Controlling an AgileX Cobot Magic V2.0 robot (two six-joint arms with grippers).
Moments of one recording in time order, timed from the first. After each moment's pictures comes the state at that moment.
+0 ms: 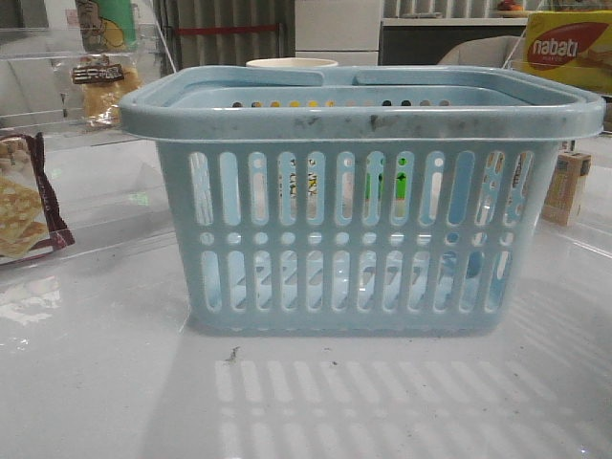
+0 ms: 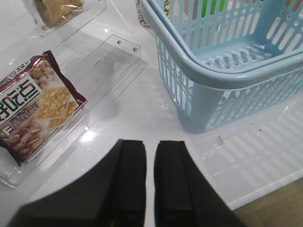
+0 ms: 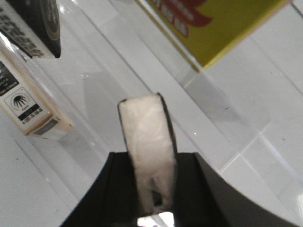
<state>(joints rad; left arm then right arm) -0.37 0.66 -0.74 -0.07 0.74 0.11 -0.18 1.85 -1.50 -0.17 0.67 0.11</state>
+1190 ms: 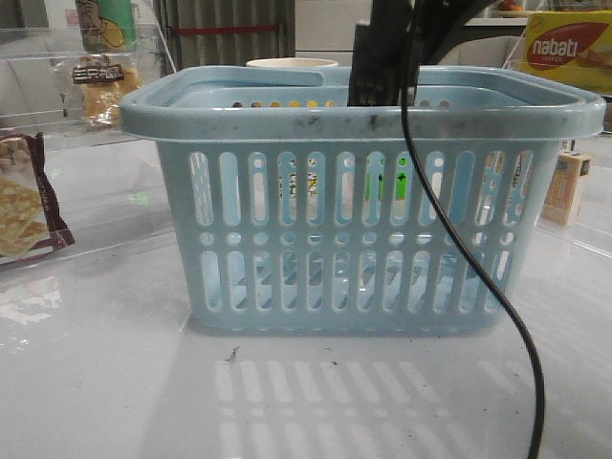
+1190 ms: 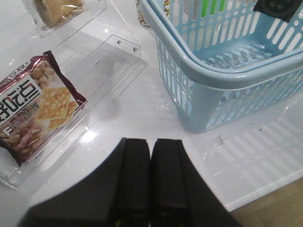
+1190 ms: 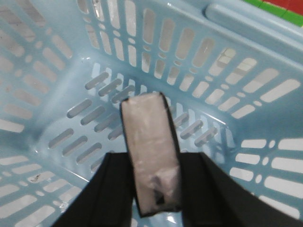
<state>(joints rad) -0.37 0.66 -0.74 -0.07 0.74 0.11 0.50 1.64 -1.50 -0.05 0.86 0.11</state>
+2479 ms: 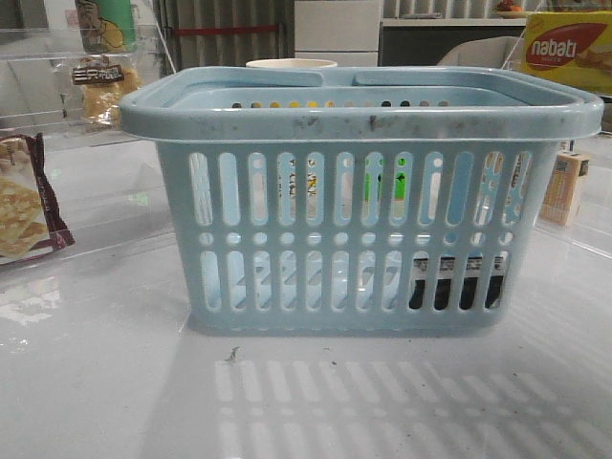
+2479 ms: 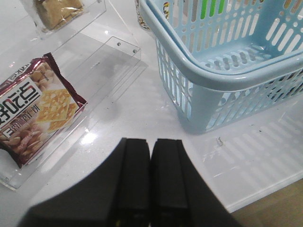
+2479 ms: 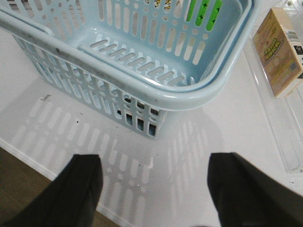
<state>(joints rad) -0.37 0.66 -0.74 -0.07 0.73 0.12 0.50 0.67 -0.70 -0.10 0.70 0.07</state>
